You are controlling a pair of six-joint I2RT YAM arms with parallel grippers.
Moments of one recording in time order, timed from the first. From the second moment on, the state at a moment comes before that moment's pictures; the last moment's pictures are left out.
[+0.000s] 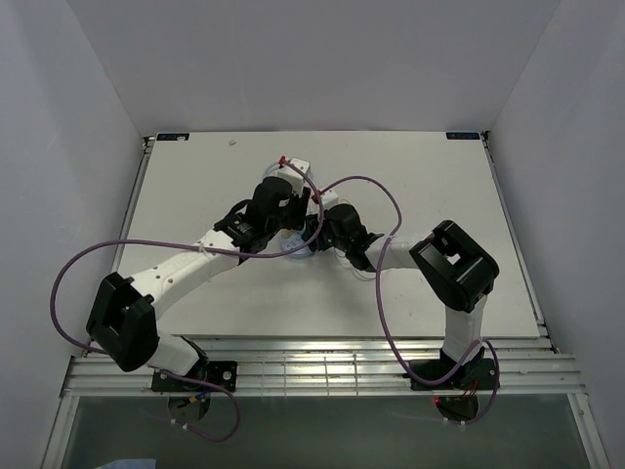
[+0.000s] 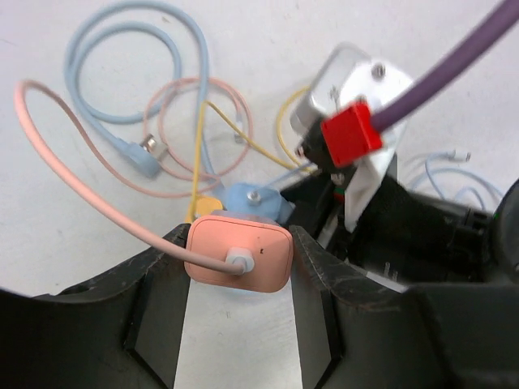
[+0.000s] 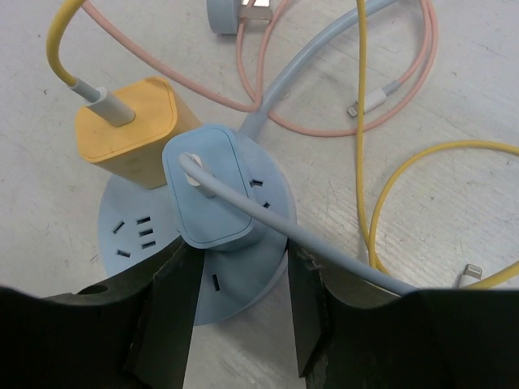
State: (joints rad) left arm -0.70 1.43 1.07 -0.15 -0.24 -0.11; right arm 0.76 1.91 0.94 0.48 -0.01 0.20
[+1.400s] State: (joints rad) left arm 0.15 1.68 1.22 -0.23 -0.39 -0.34; right arm 0.78 1.82 0.89 0.39 -0.04 0.13
